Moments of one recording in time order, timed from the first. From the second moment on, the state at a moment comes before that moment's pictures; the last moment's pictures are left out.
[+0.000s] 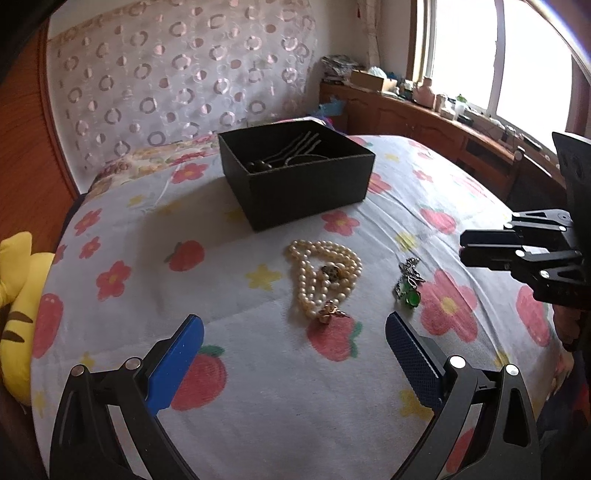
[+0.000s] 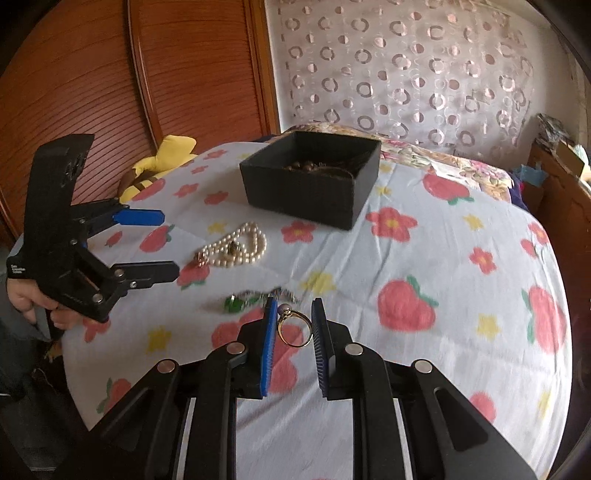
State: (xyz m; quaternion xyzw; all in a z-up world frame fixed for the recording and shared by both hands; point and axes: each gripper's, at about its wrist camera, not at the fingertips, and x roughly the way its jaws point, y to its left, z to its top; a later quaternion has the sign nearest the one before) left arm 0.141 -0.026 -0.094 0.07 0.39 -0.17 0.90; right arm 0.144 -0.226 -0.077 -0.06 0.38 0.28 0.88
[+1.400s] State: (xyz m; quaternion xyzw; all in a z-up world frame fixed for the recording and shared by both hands) left arm 0.126 -0.021 -0.088 0.07 0.38 -0.16 0.91; right arm 0.136 -0.232 -0.088 -0.04 0.38 0.26 0.89
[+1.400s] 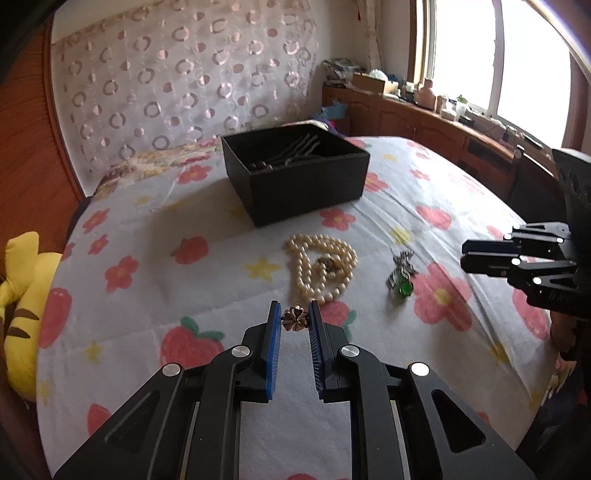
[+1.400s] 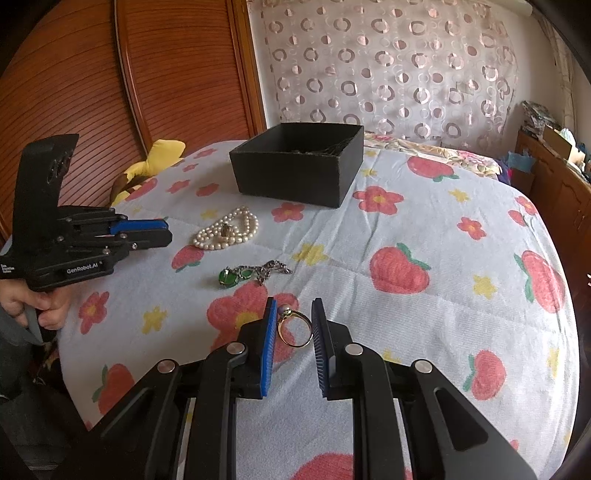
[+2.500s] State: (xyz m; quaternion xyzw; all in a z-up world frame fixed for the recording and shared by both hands) left arm 0.218 -0.024 -0.033 0.04 0.34 -0.15 0.93; right arm 0.291 -0.194 -0.020 0.03 0.40 0.28 0.87
